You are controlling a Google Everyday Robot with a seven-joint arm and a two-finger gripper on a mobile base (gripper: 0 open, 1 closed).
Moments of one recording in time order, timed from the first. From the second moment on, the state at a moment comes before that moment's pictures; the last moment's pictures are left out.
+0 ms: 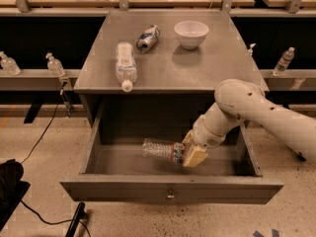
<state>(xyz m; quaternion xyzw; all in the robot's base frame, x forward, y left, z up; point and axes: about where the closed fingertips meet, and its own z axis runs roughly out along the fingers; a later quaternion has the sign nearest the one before) 0.519 -0.108 0.639 -0.69 0.69 0.17 0.14</state>
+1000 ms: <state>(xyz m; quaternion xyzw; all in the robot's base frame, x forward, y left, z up) 0.518 -0.105 0.635 -0.69 0.69 0.17 0.14</state>
